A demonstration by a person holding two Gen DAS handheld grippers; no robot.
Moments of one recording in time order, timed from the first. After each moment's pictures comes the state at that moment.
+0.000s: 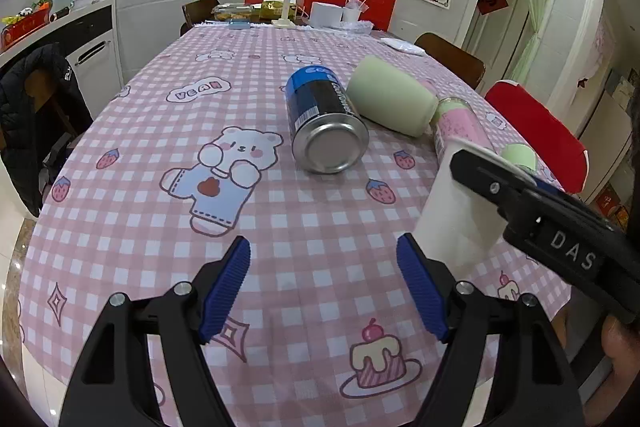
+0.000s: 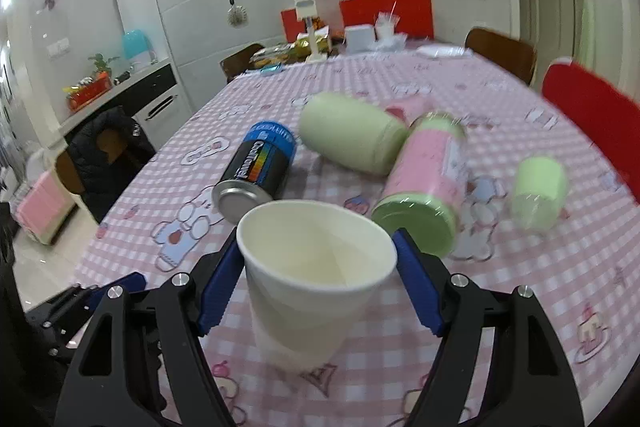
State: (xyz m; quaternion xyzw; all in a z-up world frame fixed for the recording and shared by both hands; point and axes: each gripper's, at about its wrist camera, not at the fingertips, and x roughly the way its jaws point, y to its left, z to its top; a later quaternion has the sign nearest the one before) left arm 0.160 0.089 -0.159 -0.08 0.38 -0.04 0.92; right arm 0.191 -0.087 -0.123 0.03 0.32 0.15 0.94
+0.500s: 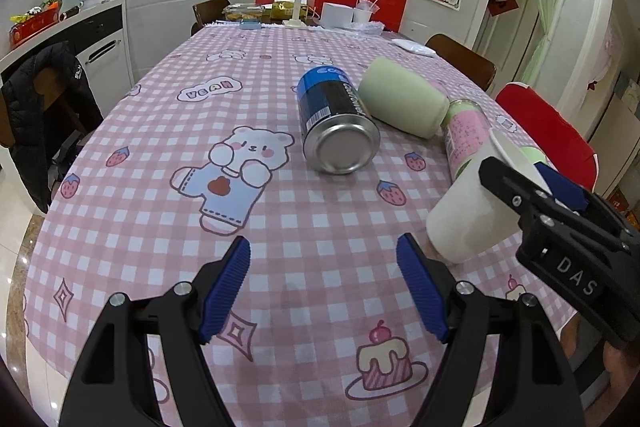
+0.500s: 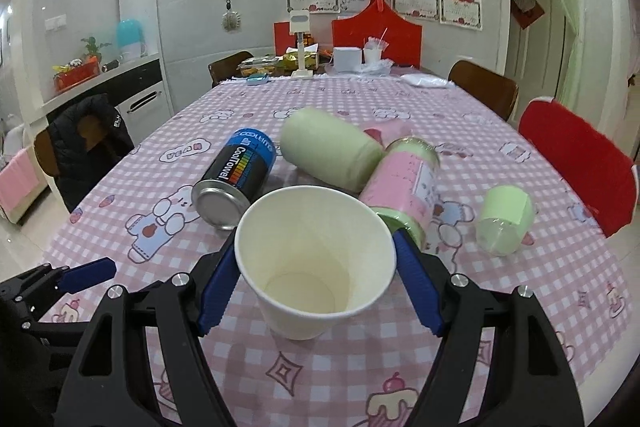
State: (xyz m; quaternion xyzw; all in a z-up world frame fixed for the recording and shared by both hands) left arm 0.160 0.091 -0.158 -0.08 0.38 -0.02 0.92; right arm 0.183 -0.088 -0.123 -0.03 0.28 0.11 0.95
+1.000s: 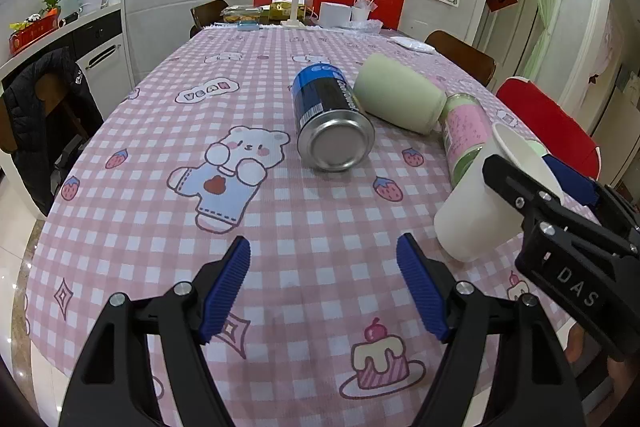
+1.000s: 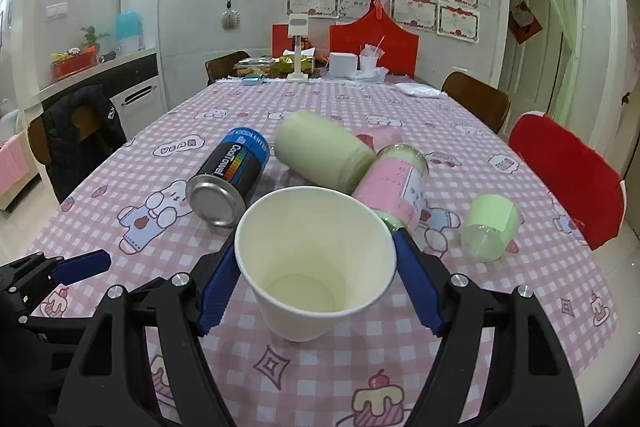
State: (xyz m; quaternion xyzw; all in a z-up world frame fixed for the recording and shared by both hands) left arm 0.159 0.084 -0.160 -0.06 0.38 -0.02 0.92; right arm 0.174 -0.084 -0.125 -0.05 0.28 0.10 0.95
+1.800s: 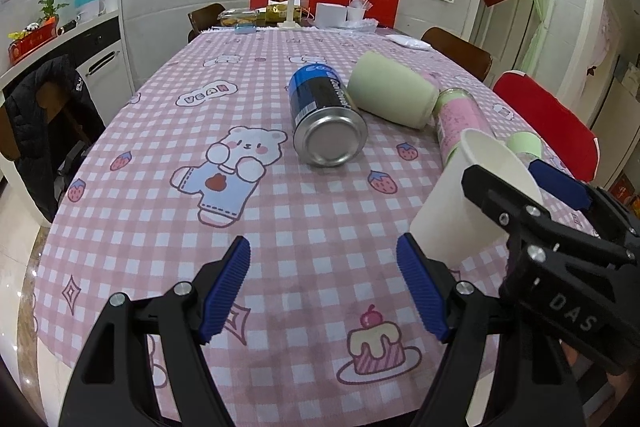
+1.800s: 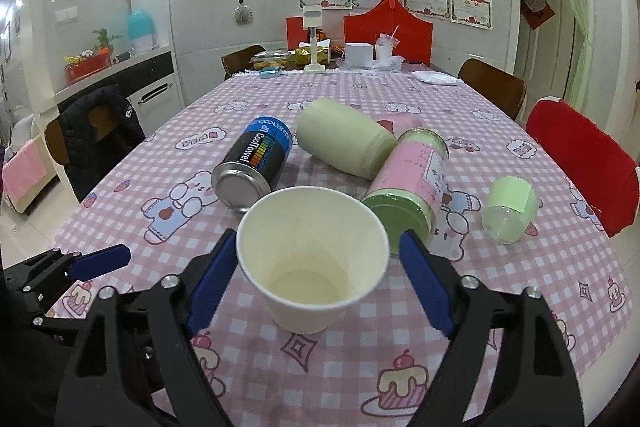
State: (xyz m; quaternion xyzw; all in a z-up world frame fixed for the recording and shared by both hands) left arm 0.147 0.076 -0.156 -0.05 0.38 -0.02 0.93; right arm 0.165 -0.082 -0.125 -0.03 0.29 0.13 0.95
